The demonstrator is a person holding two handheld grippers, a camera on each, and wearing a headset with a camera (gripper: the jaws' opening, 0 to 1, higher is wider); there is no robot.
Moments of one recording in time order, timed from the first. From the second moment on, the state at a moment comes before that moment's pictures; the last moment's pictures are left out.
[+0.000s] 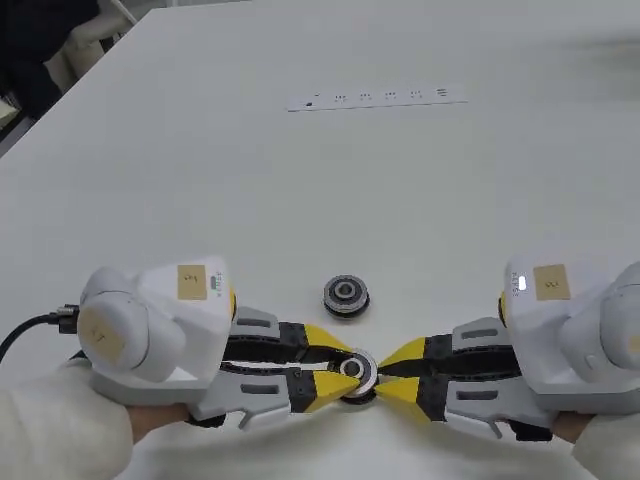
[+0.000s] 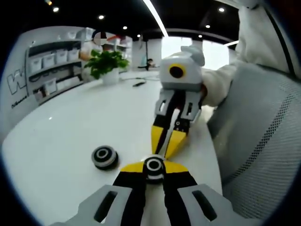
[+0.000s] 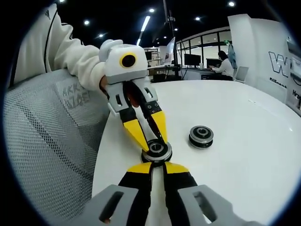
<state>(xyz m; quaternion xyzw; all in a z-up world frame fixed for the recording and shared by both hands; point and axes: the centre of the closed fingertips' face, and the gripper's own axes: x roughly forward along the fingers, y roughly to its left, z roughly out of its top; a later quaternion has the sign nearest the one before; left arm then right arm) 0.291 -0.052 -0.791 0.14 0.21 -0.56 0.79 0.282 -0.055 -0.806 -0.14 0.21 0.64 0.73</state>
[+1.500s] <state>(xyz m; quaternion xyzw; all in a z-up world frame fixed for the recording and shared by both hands) 0.287 -0.049 -0.792 0.14 0.21 -0.55 0.80 0.288 -0.057 -0.793 0.22 0.33 0.54 0.74</state>
